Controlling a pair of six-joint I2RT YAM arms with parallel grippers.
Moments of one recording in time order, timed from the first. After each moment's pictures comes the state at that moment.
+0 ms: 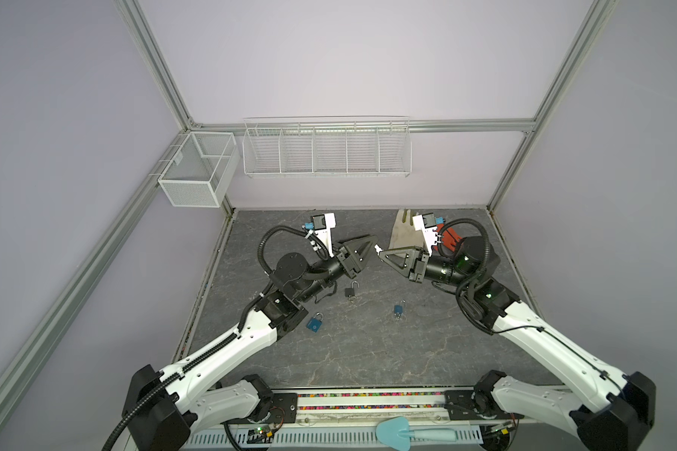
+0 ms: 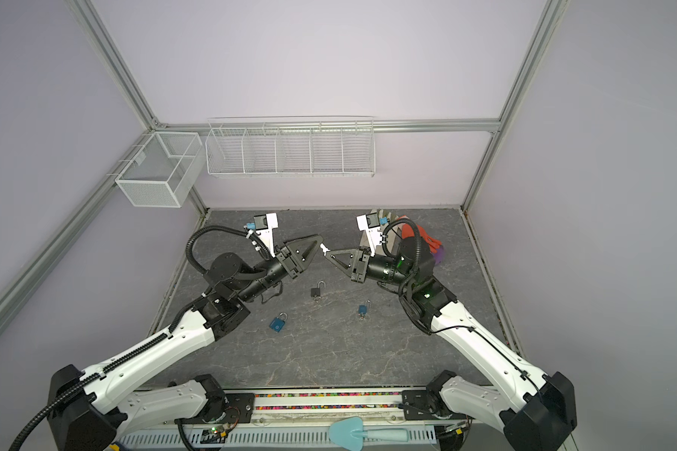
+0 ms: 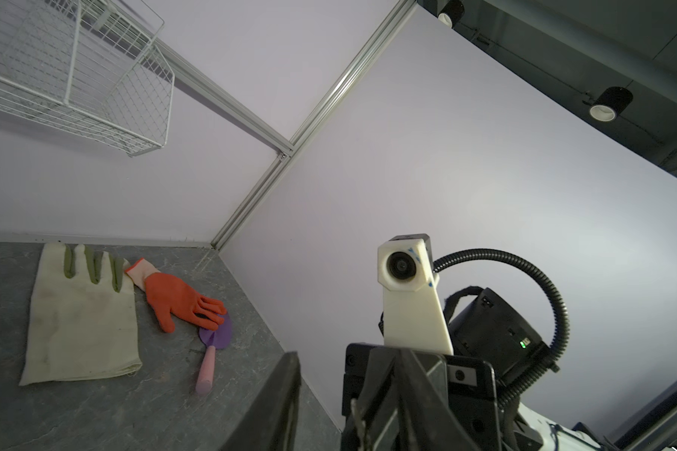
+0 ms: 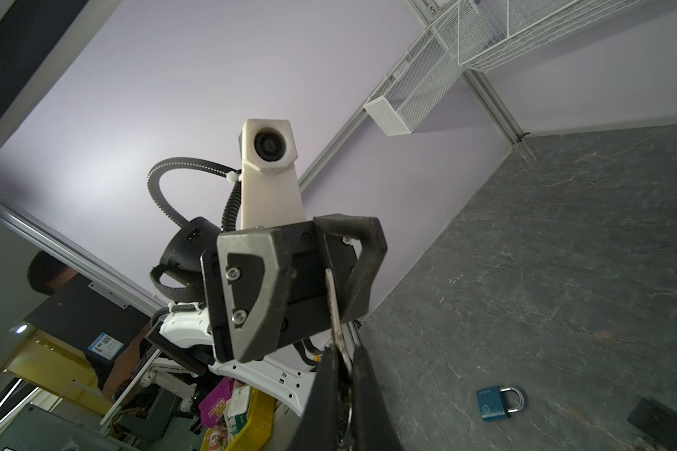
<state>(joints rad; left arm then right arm) -0.80 1.10 0.88 0.45 0.22 -0.78 0.61 1.09 0.95 0.16 -0.69 0.81</state>
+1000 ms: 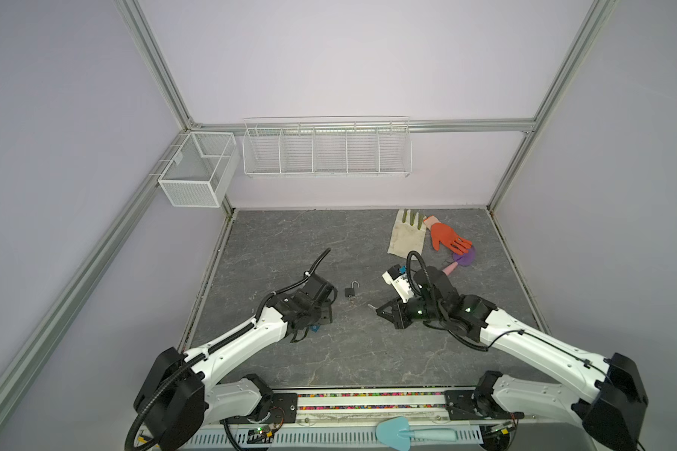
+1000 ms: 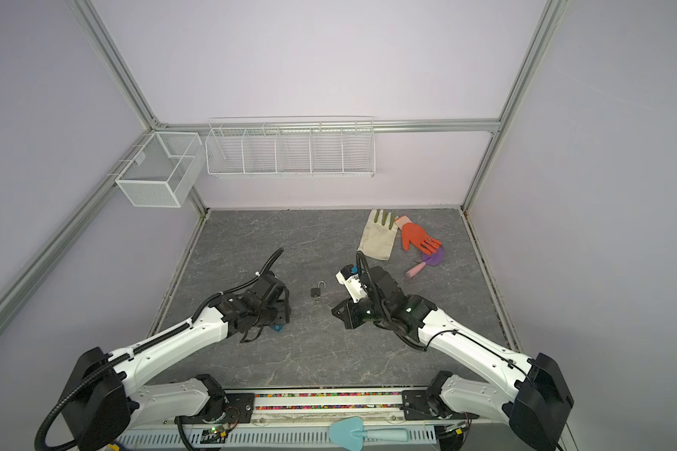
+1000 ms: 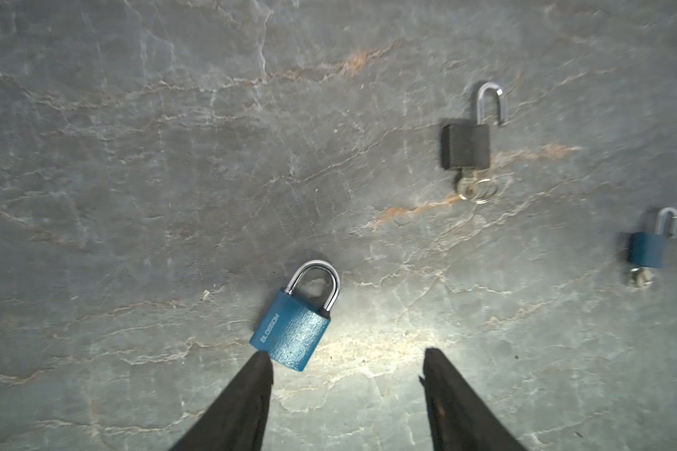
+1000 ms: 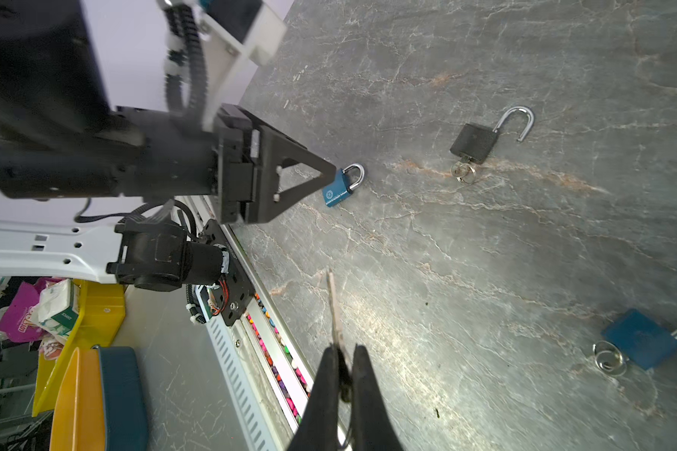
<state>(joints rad) -0.74 1.25 0.77 -0.65 -0.17 -0.70 0.81 1.13 0.81 -0.37 -0.39 0.46</state>
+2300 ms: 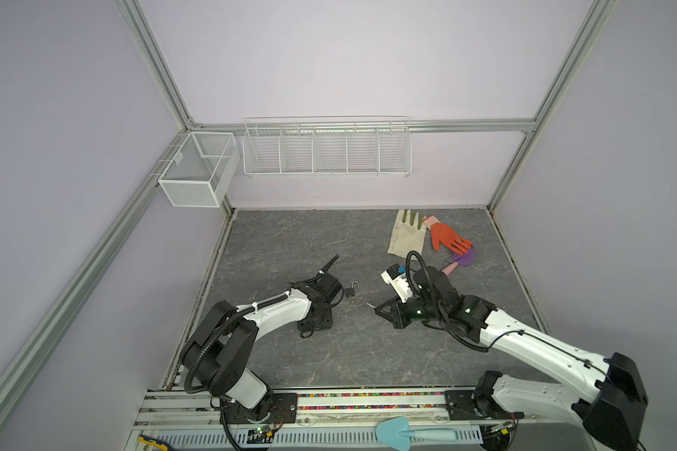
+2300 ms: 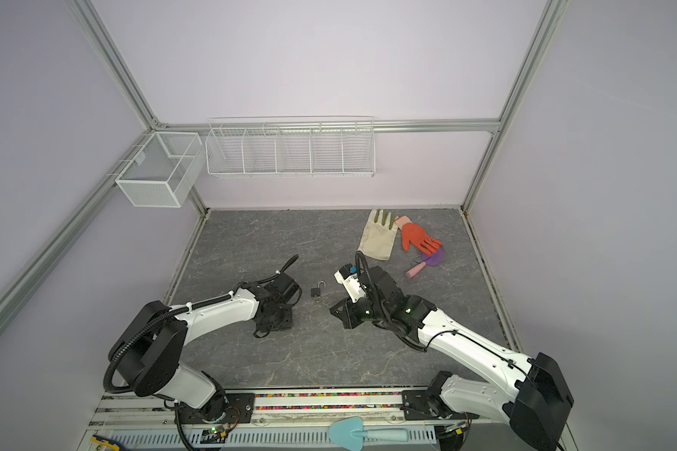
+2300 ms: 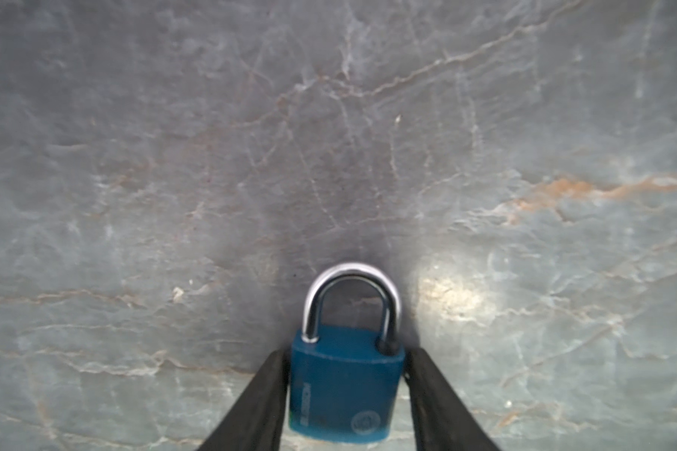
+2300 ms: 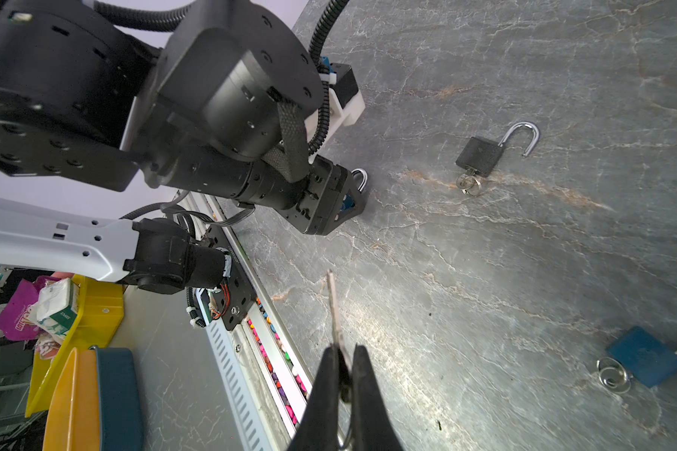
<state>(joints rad) -0.70 1.56 0.84 -0.71 -0.12 -0.76 0.82 1.13 0.81 -0.35 -0.38 0.45</state>
